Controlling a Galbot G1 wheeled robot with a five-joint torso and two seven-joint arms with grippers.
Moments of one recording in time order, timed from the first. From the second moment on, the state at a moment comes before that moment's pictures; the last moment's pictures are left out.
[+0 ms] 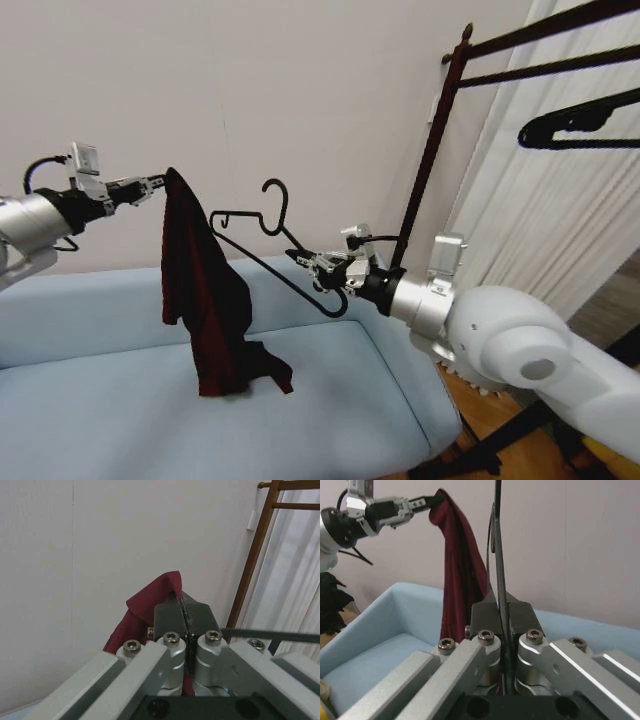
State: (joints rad) left arm 0.97 -0.12 -0.91 -2.00 -1.79 0.35 0.02; right arm -0.11 0.55 -0.08 2.45 1.81 -0.41 0.50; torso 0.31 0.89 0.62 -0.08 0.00
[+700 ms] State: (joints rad) left arm 0.98 -0.14 -0.91 -2.02 -1.78 0.35 0.02; right arm 0.03 0.60 -0.14 2.46 1.88 -0.37 0.51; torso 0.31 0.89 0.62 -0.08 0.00
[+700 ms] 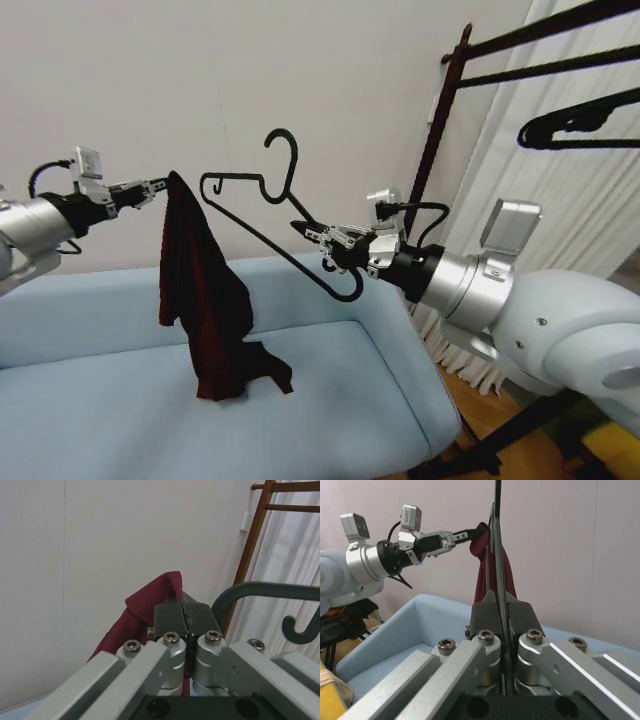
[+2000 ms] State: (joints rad) left arm 0.97 -0.15 -0.91 -2.00 -1.78 0.35 0.06; right arm 0.05 0.58 -0.27 2.39 1.66 -0.39 0.44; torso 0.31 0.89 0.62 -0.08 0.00
